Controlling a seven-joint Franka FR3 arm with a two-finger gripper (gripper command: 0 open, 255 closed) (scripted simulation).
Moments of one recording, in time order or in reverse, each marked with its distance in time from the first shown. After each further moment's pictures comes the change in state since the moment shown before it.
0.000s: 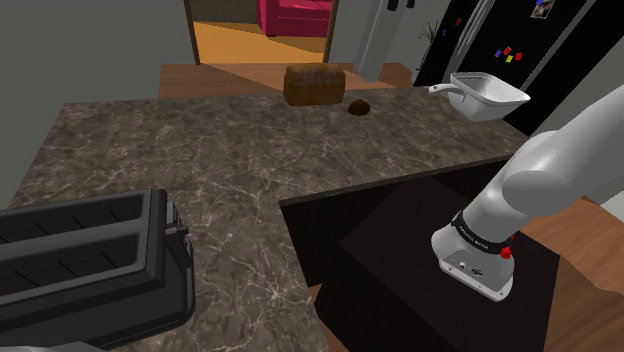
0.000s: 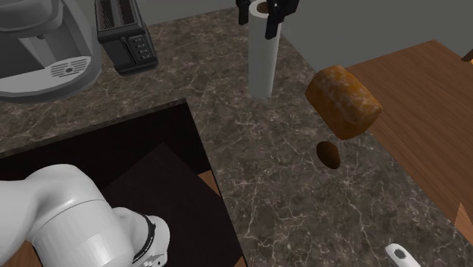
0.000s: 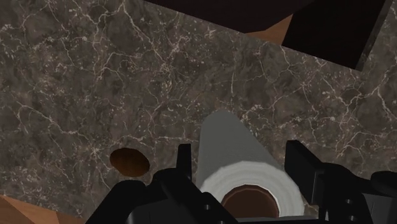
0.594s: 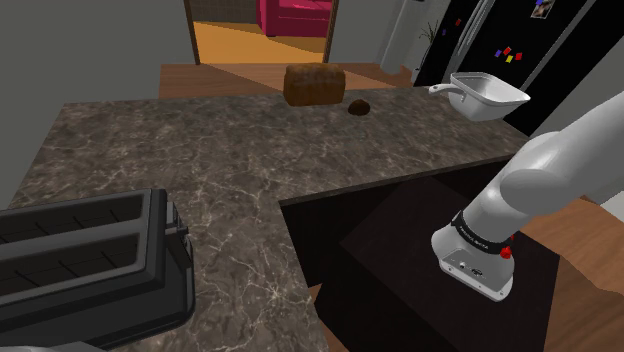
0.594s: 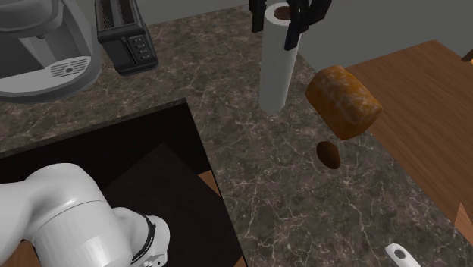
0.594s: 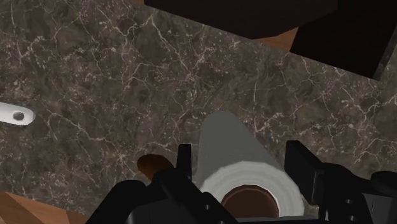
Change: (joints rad) arm -0.041 -0.054 -0.070 0.010 -0.033 -0.056 -0.116
